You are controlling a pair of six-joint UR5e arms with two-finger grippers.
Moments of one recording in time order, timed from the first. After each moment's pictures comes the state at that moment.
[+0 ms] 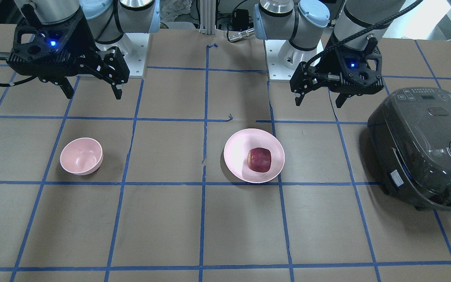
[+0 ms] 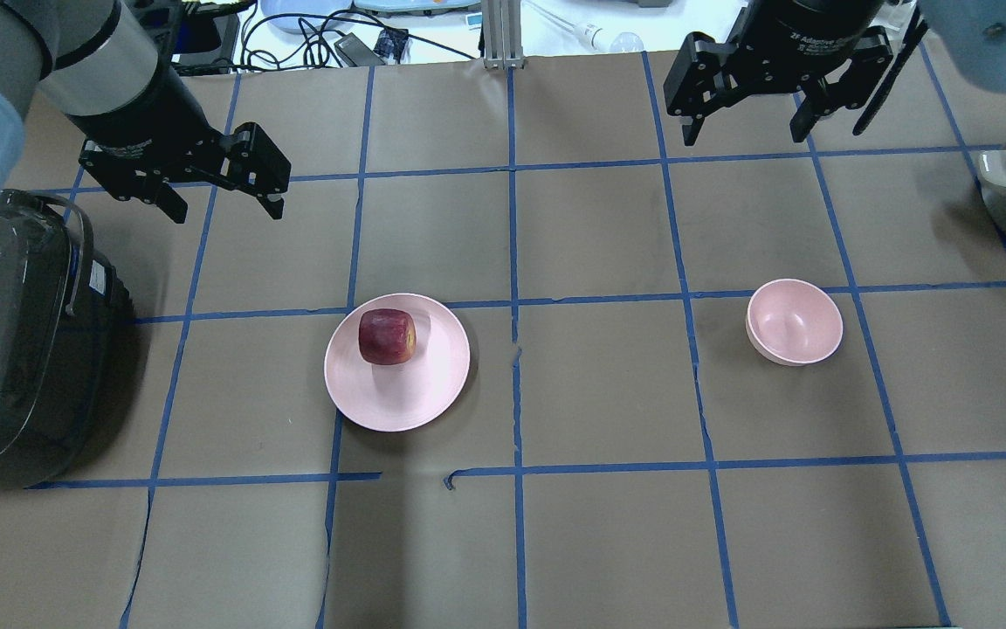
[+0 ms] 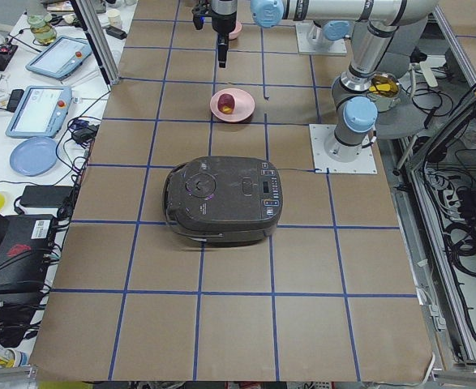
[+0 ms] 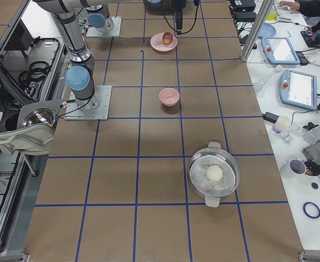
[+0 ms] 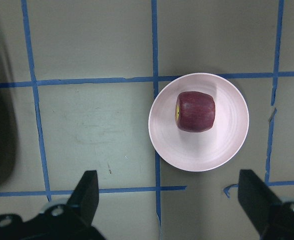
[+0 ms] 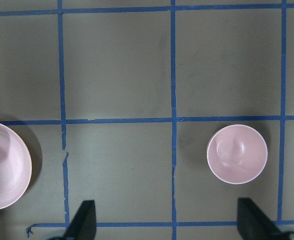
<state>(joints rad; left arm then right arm) -1.54 -1.55 -1.60 -1.53 1.55 0.04 1.63 -1.54 1.43 -1.55 -1.56 0.07</state>
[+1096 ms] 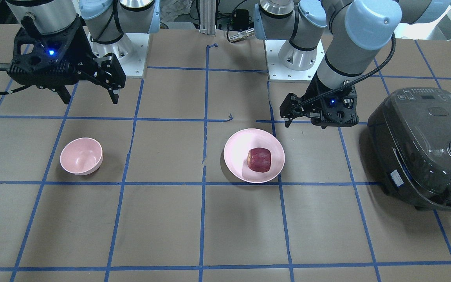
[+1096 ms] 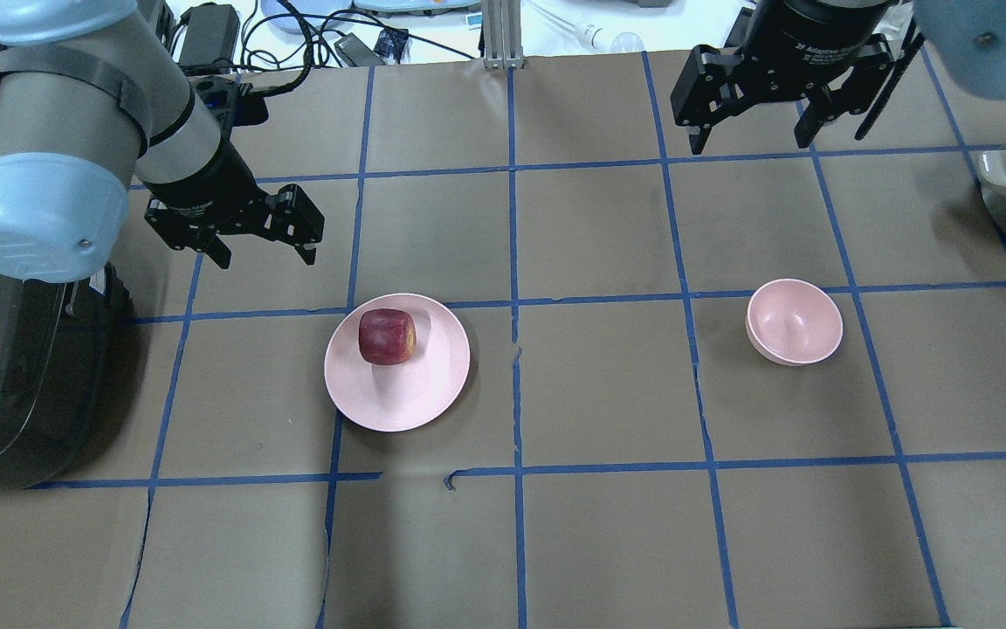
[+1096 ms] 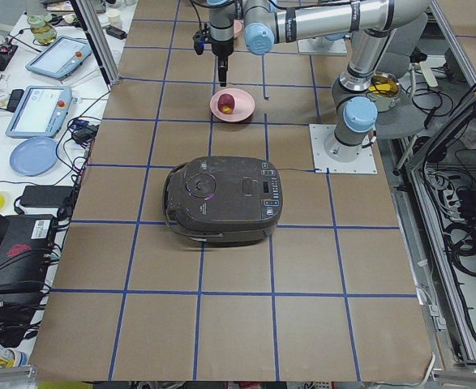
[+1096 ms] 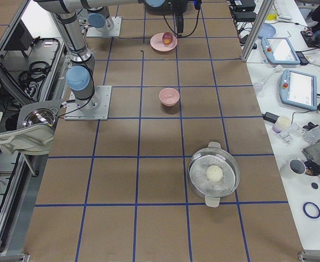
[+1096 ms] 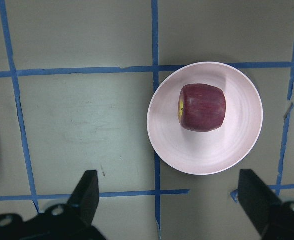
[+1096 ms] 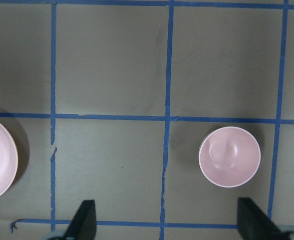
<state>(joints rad) -1.54 -1.61 -1.76 -1.36 1.54 0.04 1.59 -1.52 1.45 -1.57 -1.57 -0.04</state>
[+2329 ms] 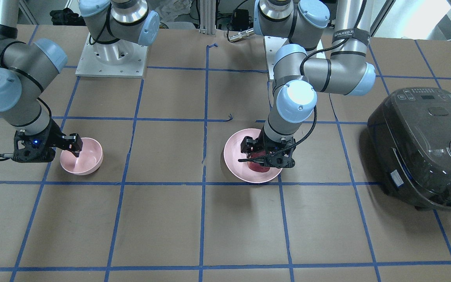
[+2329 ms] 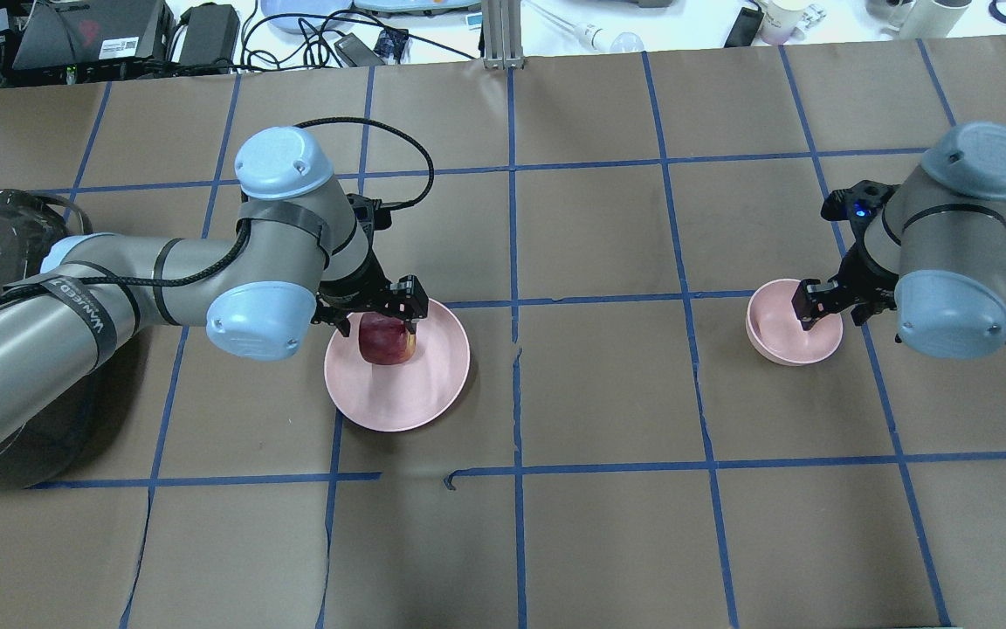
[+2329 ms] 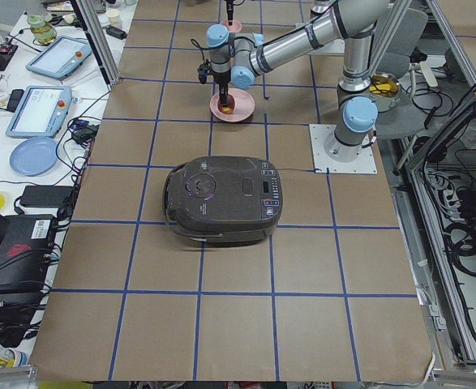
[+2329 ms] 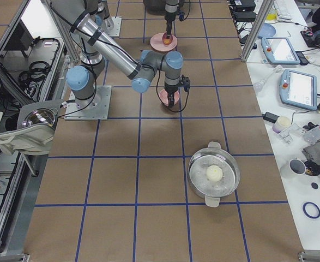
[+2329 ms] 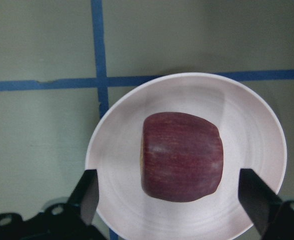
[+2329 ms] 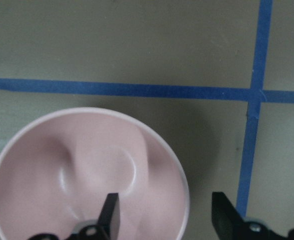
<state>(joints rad) -1.68 -1.86 -1.96 -0.97 1.51 -0.10 1.22 -1.38 2.11 -2.28 -1.60 -0.40</state>
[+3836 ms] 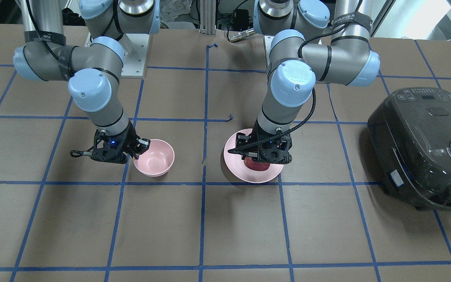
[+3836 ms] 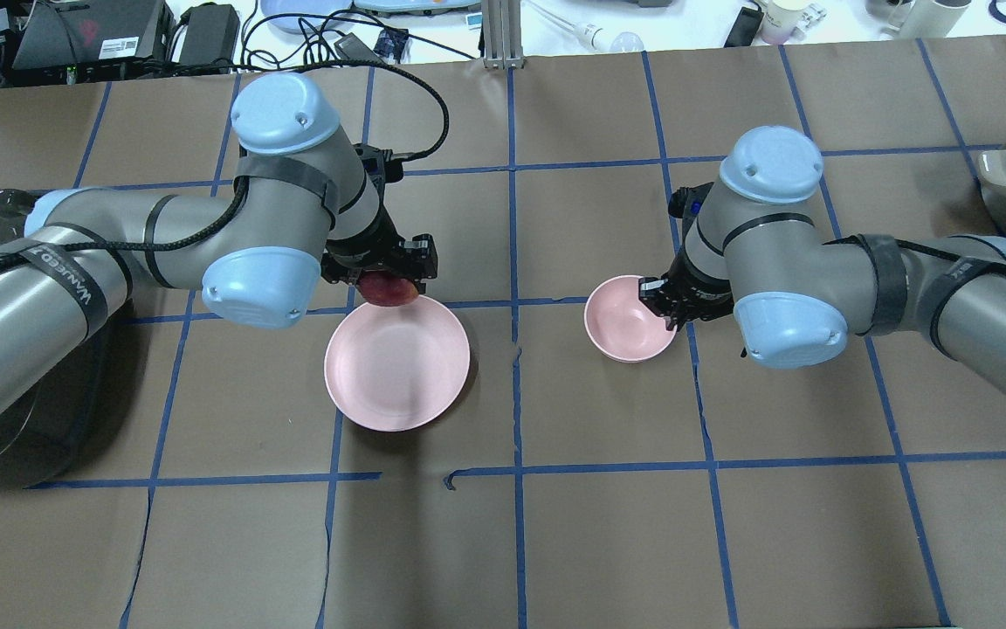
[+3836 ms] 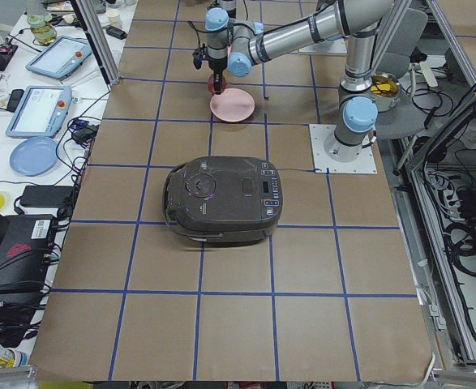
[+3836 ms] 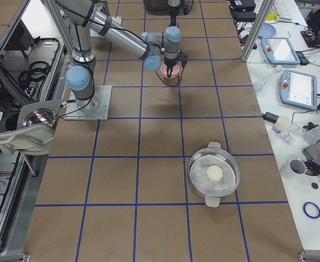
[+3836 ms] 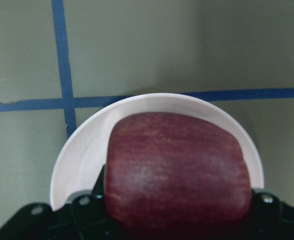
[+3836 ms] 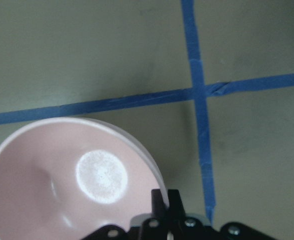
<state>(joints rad) -1.74 -1.82 -1.80 -1.06 1.50 -0.15 1.61 -1.35 2.05 -2.26 -1.50 0.17</state>
